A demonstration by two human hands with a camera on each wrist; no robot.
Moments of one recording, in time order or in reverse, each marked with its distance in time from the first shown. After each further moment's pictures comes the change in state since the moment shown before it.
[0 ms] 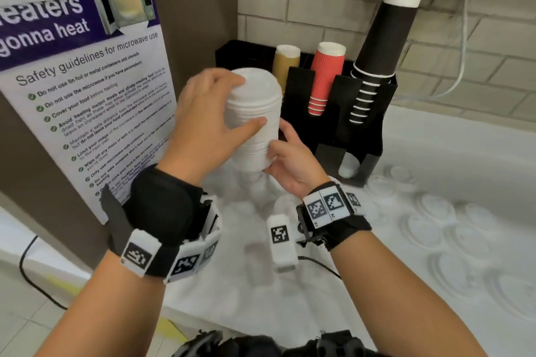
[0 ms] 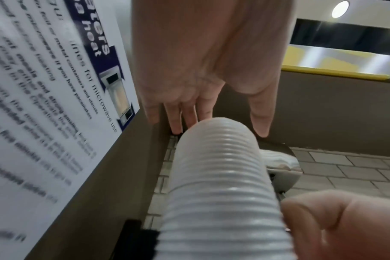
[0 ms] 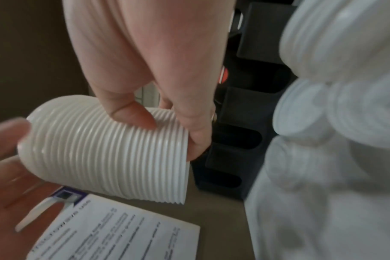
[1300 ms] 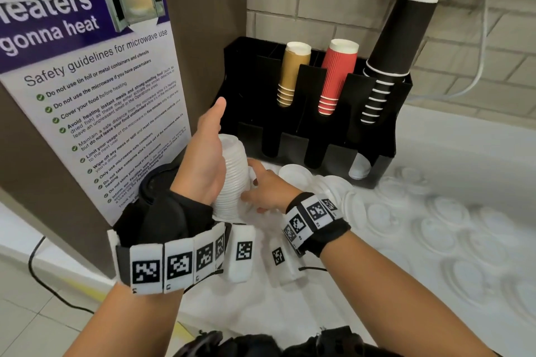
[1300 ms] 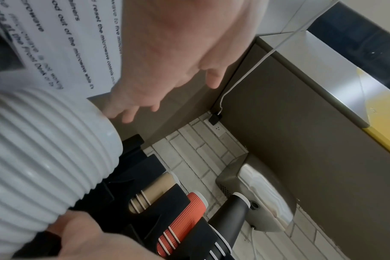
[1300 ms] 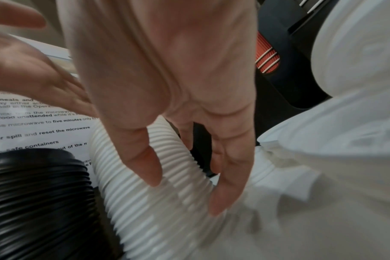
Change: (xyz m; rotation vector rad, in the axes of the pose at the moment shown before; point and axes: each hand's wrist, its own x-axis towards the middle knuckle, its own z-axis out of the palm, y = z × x) left_hand -0.016 -0.017 0.026 -1.023 0.049 -0.854; right_hand 0.029 0.063 -0.005 -1.110 -0.147 0.234
